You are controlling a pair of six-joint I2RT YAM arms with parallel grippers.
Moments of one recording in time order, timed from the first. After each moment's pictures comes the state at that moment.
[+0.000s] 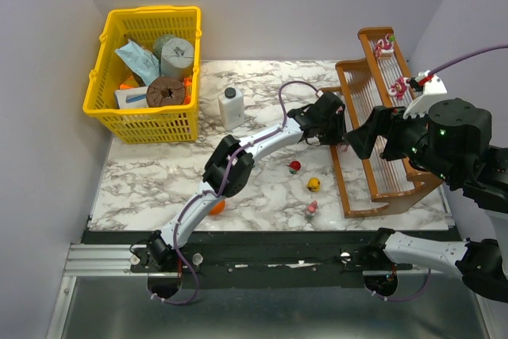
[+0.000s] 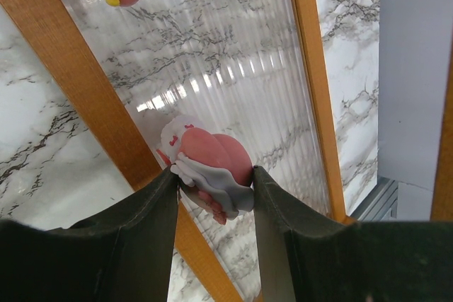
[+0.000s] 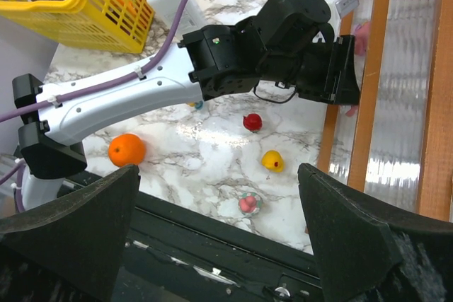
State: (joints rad) left arm -0.89 2.53 2.28 -0.45 0.20 -0.86; right arm 0.83 1.01 1.83 -1.27 0.36 0.46
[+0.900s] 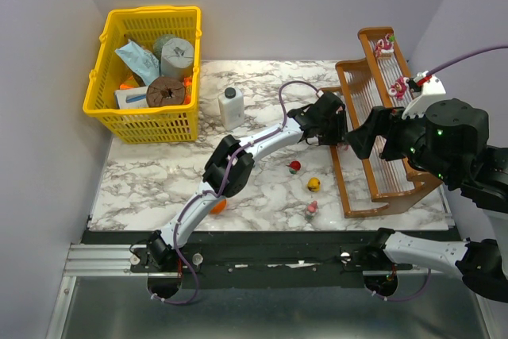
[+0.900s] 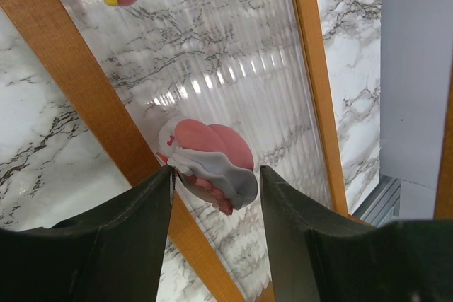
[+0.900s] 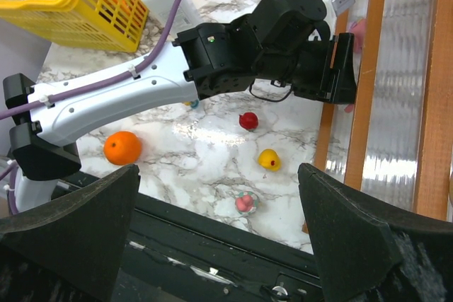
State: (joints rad) left arm -0.89 2.53 2.28 -0.45 0.20 -0.85; right arm 0.83 1.01 1.82 -1.27 0.37 0.46
